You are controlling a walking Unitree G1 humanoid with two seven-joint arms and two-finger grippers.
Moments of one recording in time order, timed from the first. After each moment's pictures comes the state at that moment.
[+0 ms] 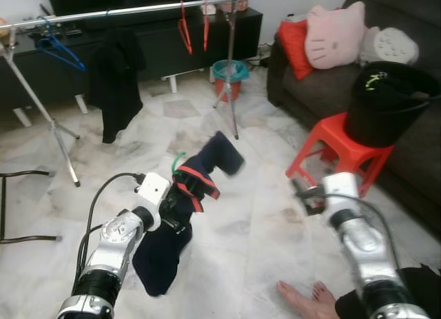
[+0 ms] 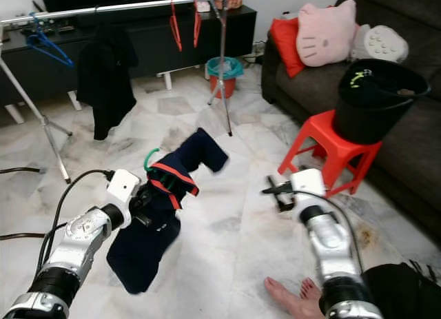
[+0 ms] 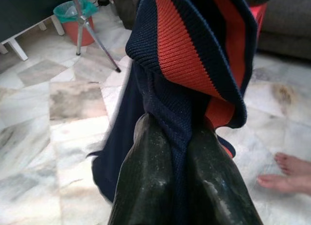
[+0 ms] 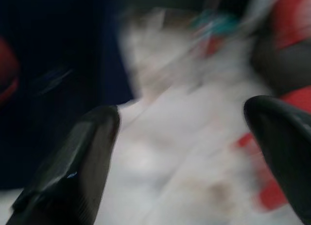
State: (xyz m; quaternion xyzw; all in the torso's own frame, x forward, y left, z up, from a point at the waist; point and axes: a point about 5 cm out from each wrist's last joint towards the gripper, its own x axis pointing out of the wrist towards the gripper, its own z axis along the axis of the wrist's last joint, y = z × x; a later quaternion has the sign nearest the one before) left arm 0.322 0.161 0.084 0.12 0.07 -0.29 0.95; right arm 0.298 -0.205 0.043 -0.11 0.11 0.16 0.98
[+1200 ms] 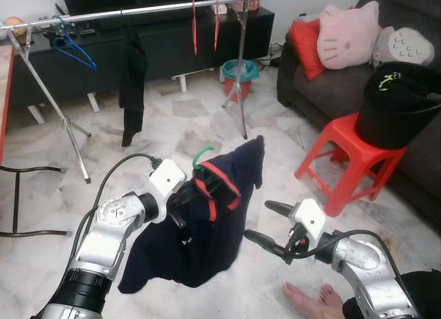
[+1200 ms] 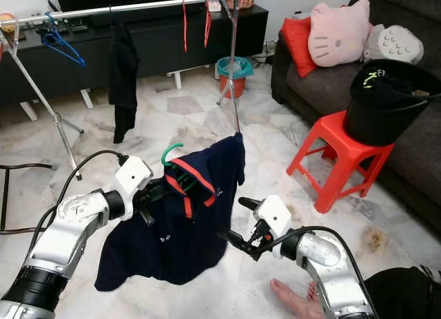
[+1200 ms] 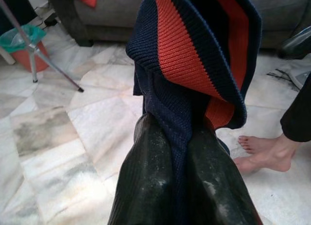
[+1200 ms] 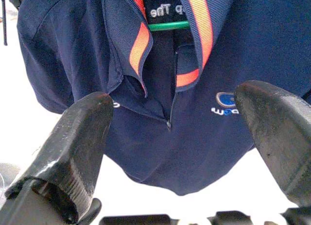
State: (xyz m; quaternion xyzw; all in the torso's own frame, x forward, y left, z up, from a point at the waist) left arm 0.306 0.136 0.139 0.16 0.06 -0.41 0.90; right arm 0.262 -0.168 0.075 -0.08 0.11 0.44 0.89
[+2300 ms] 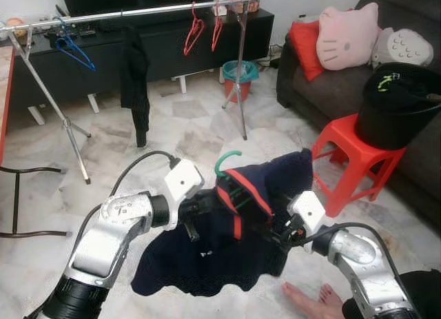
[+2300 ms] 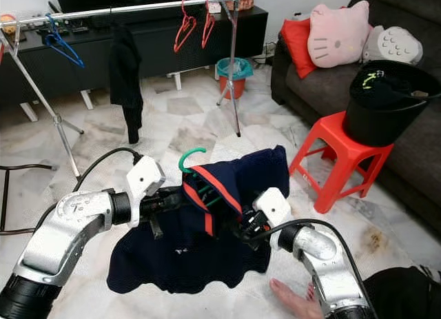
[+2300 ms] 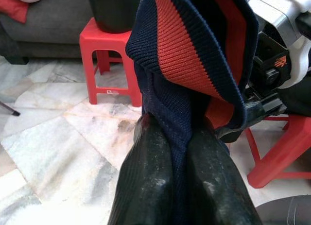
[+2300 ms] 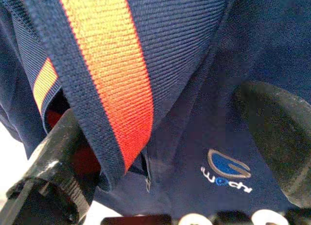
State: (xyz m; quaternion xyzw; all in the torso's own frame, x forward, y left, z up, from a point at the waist) left arm 0.274 0.110 0.169 0.12 0.06 -0.52 0.84; right arm 0.272 -0.166 0.078 -0.09 0.10 0.40 0.91
